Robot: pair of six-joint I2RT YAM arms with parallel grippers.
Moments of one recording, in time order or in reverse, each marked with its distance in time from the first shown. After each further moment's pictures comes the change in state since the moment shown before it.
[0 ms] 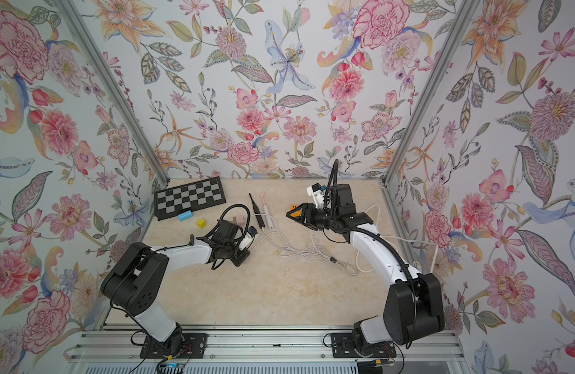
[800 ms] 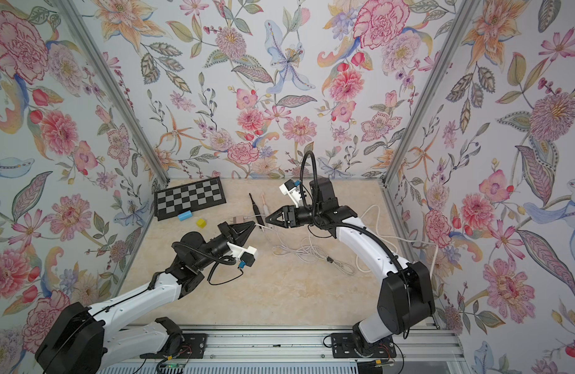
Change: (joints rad) left arm -0.104 -0.523 -0.302 0.851 0.119 1.088; right arm 0.169 0.115 0.136 0.008 -0.188 -0.193
